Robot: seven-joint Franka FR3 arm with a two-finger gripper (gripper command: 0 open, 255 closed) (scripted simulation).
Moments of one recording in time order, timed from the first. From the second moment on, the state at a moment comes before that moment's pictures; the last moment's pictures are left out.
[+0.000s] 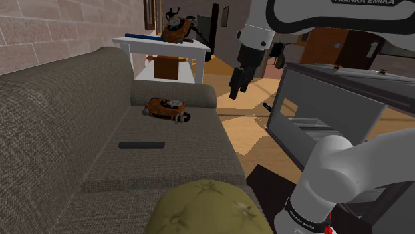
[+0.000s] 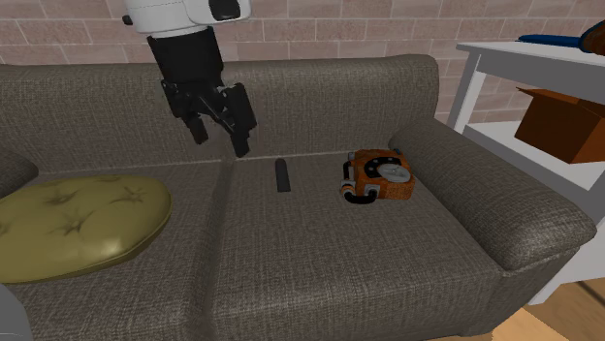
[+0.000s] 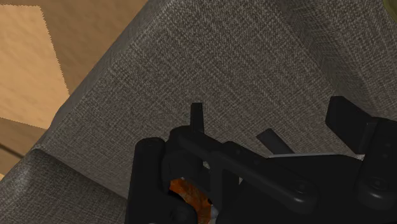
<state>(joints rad) 0.00 -0.82 0.05 -2.37 0.01 1.69 -0.08</state>
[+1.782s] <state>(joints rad) 0.13 0.13 0.08 -1.93 0.05 2.07 -0.41</state>
